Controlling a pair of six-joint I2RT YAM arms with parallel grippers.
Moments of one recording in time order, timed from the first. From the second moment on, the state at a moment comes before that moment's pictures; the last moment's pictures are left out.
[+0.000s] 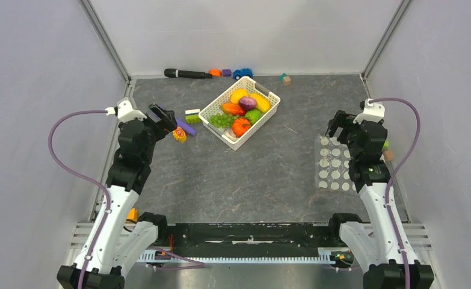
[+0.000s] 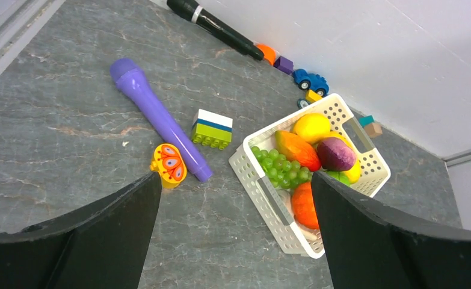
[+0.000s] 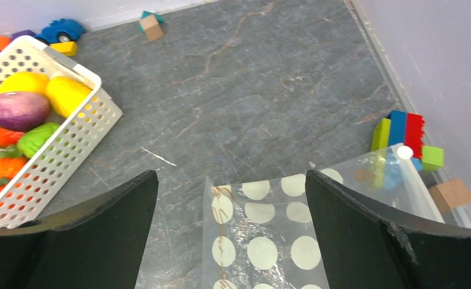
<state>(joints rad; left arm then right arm) -0.19 0.78 0.83 -0.26 -0.28 -0.54 -0.03 0.81 0.70 -0.14 0.09 0.17</state>
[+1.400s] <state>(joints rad) -0.19 1.04 0.87 -0.20 0.06 -0.54 -0.70 1.15 0.50 -0.11 -0.43 0.28</state>
